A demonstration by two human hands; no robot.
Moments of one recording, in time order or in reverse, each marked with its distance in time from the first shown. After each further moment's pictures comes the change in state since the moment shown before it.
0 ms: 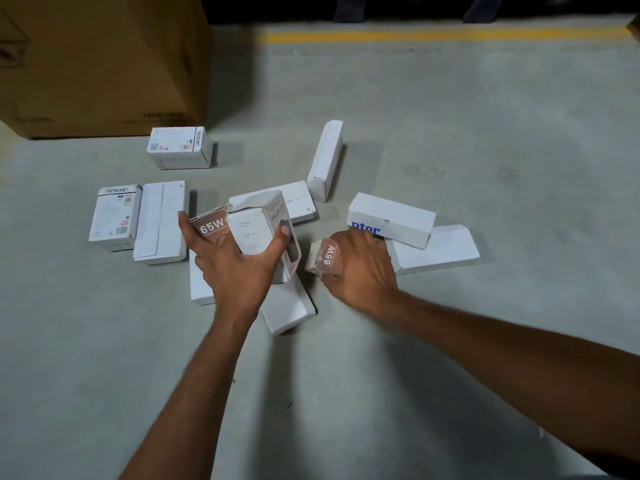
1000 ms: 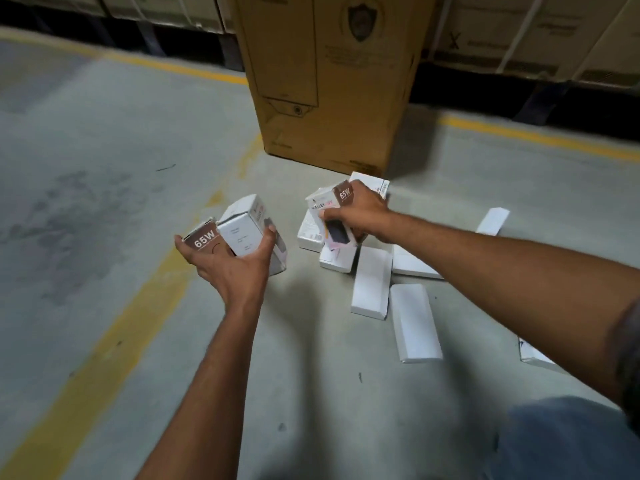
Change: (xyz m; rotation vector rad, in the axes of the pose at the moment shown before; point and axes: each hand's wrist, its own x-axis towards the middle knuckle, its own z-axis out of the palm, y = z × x) left_hand 0.028 -0.083 -0.269 -0.359 0.644 -0.306; right_hand 0.149 -0.320 -0.104 0.577 -0.363 -0.032
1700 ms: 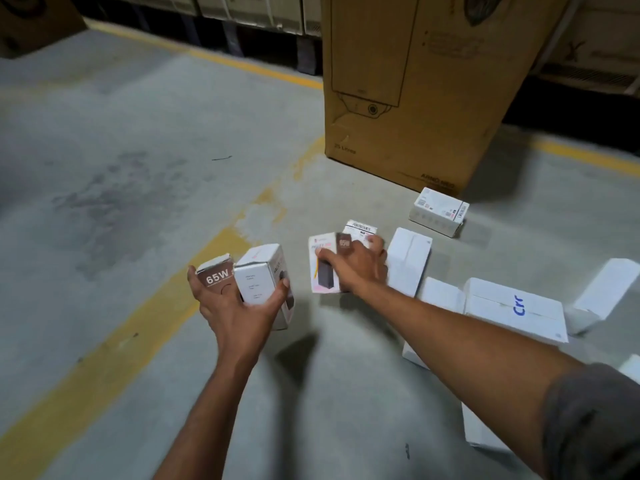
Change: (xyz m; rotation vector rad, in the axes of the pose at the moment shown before) left_hand 0.036 -0.111 -0.031 0.231 0.004 0.066; right_hand 0.064 0.038 0.193 -0.082 0.035 0.061
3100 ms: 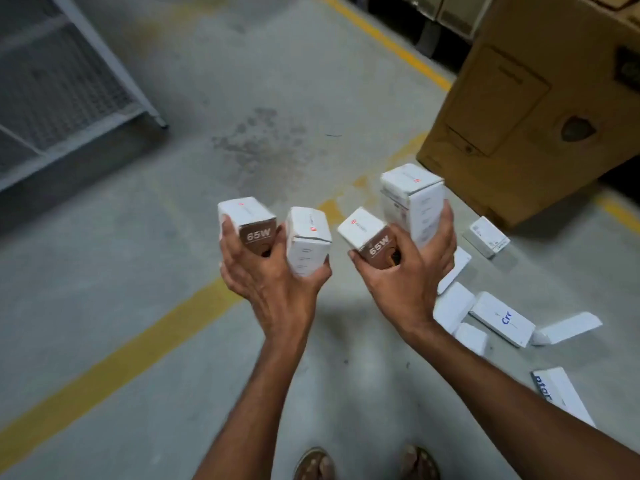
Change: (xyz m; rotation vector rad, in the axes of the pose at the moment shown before) left_hand -0.039 0.231 -0.289 0.456 0.285 -0.104; right_hand -0.289 -0.253 -0.188 -0.115 0.288 -0.564
